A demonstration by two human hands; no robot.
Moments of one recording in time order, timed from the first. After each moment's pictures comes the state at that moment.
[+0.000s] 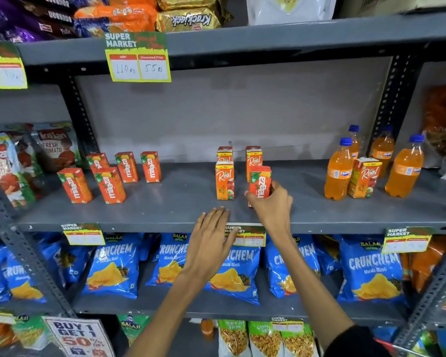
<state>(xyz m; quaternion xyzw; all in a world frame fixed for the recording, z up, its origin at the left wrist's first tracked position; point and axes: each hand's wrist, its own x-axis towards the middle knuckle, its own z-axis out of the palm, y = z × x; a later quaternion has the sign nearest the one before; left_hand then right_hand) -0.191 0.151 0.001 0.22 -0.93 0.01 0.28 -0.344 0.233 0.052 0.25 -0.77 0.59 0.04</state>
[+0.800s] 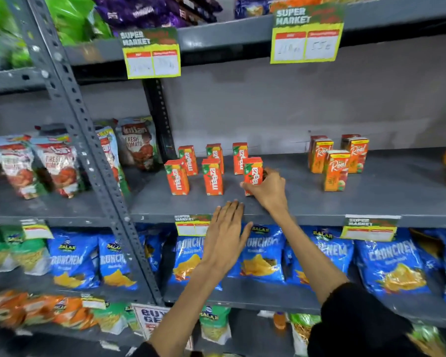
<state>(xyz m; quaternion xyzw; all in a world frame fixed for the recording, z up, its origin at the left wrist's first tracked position) -0.020 -0.022 0.004 0.25 -0.93 0.04 0.27 -0.170 0.013 0.067 0.34 -0.75 0.56 0.00</state>
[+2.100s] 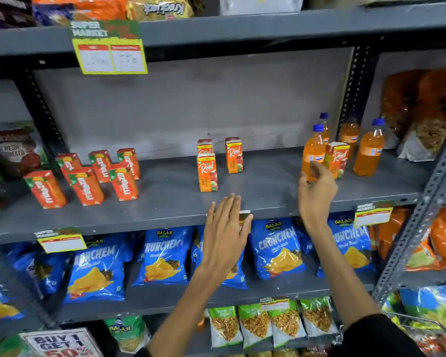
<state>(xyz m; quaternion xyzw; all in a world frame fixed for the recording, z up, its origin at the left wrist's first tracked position) -0.214 0.206 0.010 0.19 -0.92 -0.04 0.34 -0.400 0.325 0.050 0.15 -0.74 0.61 0.25</state>
